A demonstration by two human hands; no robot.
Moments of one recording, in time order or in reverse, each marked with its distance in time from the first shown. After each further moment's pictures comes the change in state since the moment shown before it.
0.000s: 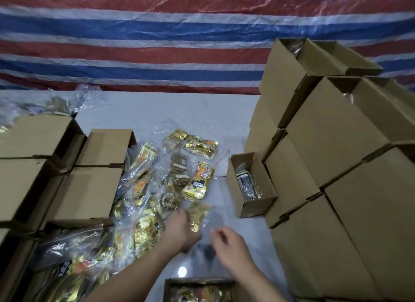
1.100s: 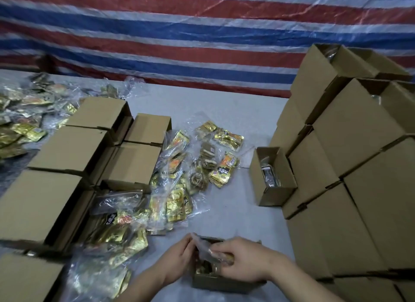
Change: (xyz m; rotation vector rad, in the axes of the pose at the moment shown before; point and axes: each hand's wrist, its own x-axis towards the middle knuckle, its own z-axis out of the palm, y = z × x) left_hand -0.155 -0.079 0.026 -0.535 -0.131 0.063; right_hand -0.072 -0.018 -0.011 -0.571 -0.694 -0.506
